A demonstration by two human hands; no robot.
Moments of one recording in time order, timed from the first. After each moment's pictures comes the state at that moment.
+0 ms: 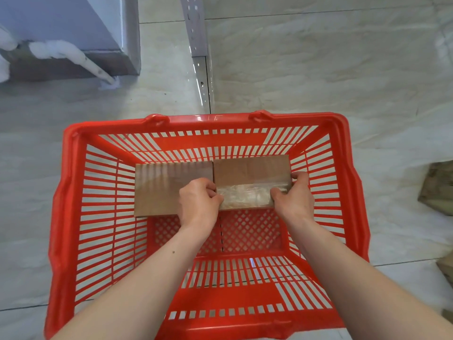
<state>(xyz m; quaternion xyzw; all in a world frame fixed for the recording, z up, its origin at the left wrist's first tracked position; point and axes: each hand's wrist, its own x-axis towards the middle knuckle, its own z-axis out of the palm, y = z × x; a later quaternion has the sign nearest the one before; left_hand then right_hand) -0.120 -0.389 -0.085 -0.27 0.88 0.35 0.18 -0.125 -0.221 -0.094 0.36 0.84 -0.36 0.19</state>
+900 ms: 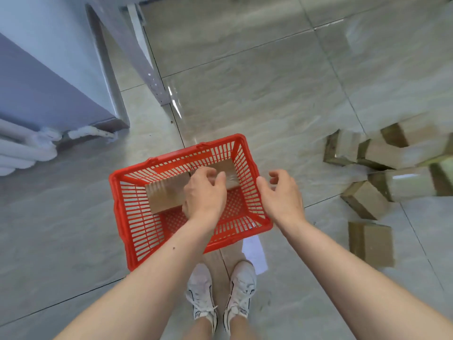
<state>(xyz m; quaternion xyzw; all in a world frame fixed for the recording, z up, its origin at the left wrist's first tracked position) -0.095 -0.294 0.223 -0.21 0.89 0.36 0.19 -0.053 -0.160 0.211 0.37 0.82 -0.41 0.14</state>
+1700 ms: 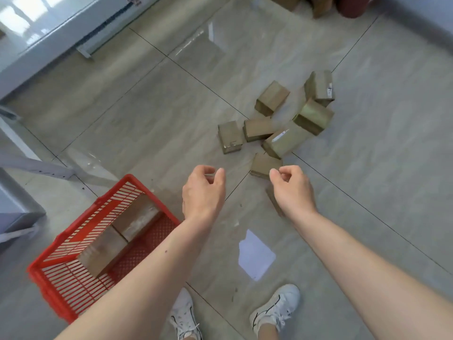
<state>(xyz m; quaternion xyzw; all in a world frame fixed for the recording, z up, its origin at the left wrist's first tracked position) 0.024 -0.027 0.317 0.00 0.88 0.36 0.32 0.134 0.094 0.316 0.61 0.66 -0.45 -0.01</state>
